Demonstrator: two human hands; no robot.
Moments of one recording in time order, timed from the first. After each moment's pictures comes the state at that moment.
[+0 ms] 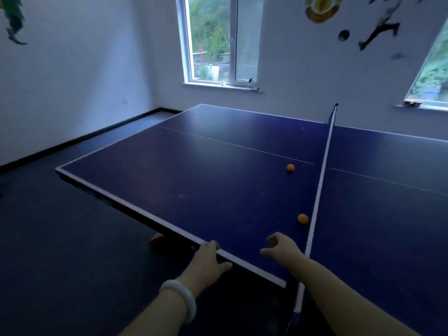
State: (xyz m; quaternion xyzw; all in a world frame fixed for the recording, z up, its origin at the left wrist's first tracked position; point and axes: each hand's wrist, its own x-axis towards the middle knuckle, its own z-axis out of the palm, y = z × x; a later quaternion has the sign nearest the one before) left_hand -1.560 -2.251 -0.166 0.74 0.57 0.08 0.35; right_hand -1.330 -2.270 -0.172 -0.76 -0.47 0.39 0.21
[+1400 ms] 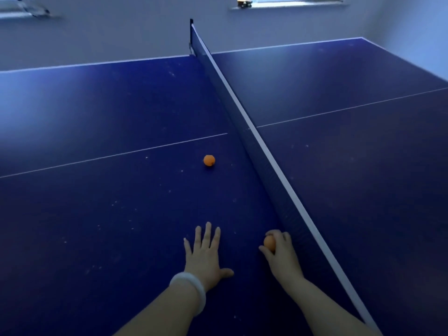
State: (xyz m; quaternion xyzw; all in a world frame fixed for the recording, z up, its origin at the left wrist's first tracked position) left_hand -1.292 -1.860 -0.317 0.93 0.22 -0.24 0.17; right_hand -1.191 -2.042 -0.317 -0.91 -0.13 0.21 0.34
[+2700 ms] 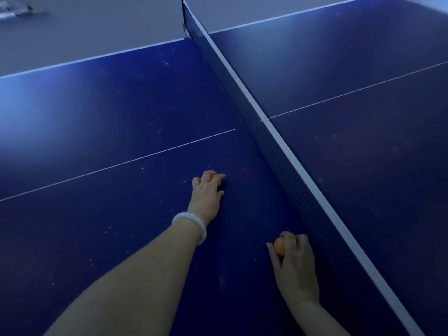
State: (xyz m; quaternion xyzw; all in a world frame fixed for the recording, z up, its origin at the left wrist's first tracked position) left_hand -1.131 -1.727 -0.331 0.95 0.19 0.02 0.25; right_hand -1.167 -1.984 -0.368 -0.95 -0.16 -0.04 0.26
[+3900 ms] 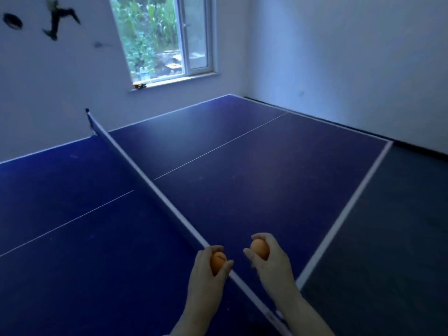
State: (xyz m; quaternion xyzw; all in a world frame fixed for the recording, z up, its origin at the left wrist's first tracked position) left_hand -1.299 -2.088 -0.163 0.82 0.12 0.02 0.56; right_hand -1.270 -2.242 -0.148 -0.82 0.03 0.04 0.57
